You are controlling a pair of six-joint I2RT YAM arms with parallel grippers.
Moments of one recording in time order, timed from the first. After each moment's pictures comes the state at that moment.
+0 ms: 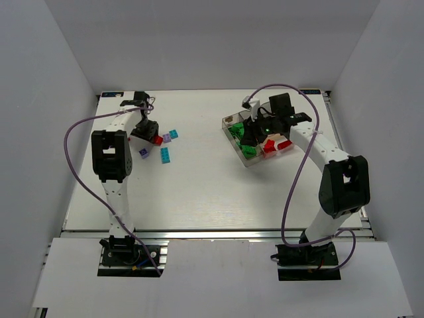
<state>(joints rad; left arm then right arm) -0.05 2.25 1.84 -0.91 -0.15 -1.31 0.33 1.71 1.38 -0.51 -0.67 -0.38</state>
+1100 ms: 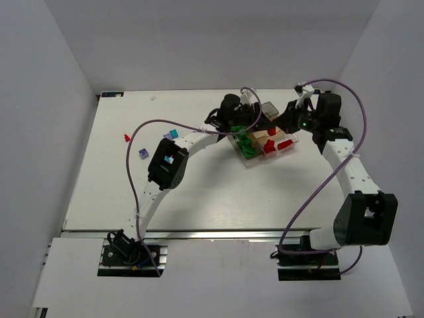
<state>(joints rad) -0.66 2.52 2.12 0.19 0.66 -0.90 0.05 1.40 1.17 -0.21 -0.67 0.00</state>
